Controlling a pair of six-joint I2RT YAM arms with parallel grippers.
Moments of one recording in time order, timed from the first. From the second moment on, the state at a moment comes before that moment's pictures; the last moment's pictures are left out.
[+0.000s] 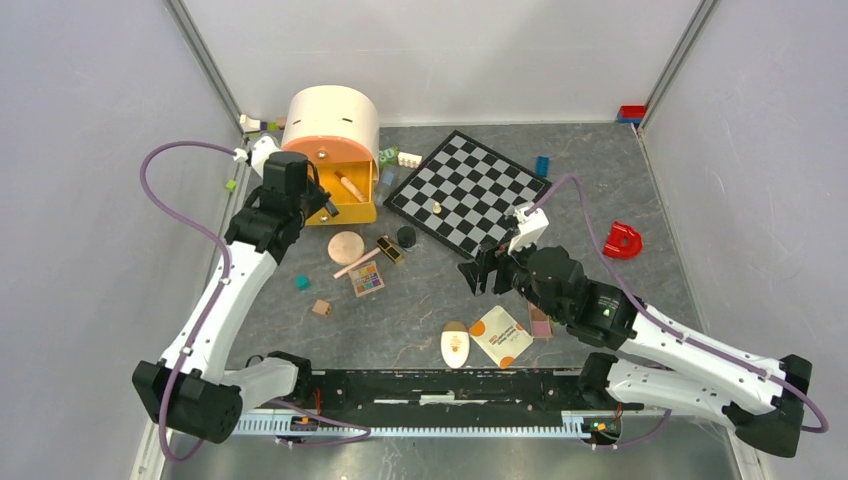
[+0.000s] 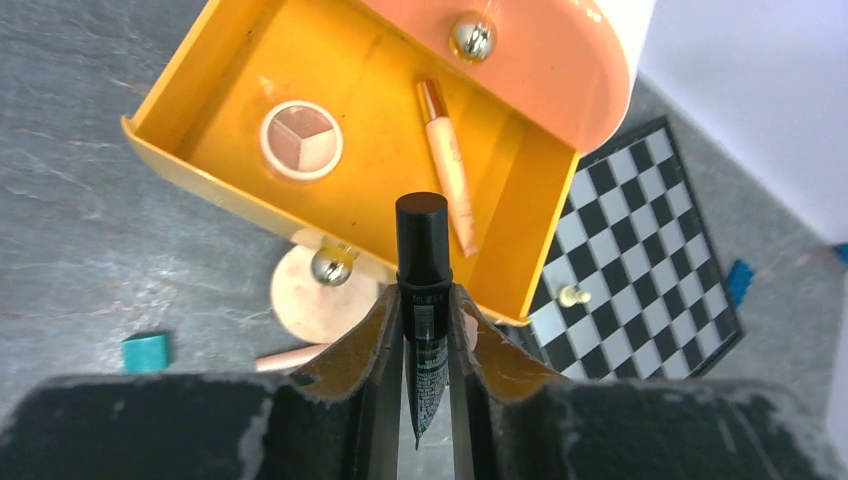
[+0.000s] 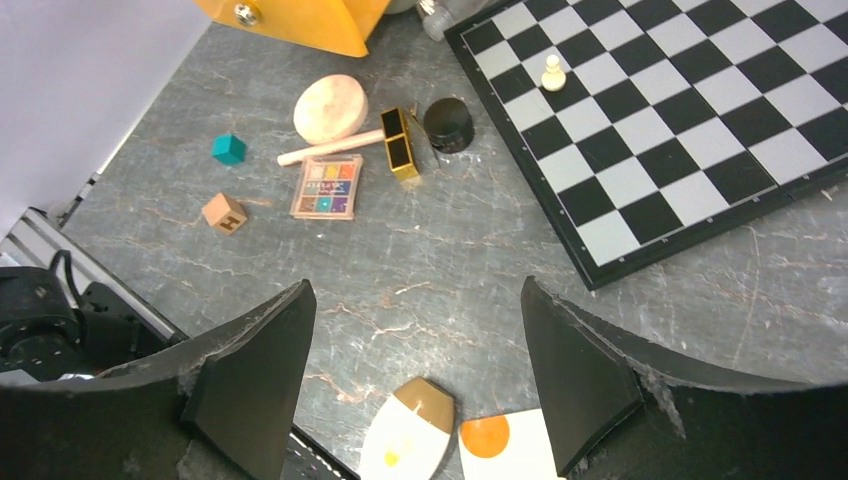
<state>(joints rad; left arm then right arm) -0.29 1.13 1.17 -0.63 -0.40 -0.72 1.04 0.85 0.80 -0.25 0.37 0.43</state>
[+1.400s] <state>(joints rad) -0.13 1.49 1.13 -0.39 -0.47 -1.32 1.04 0.80 0.74 -0.40 0.46 0.52</state>
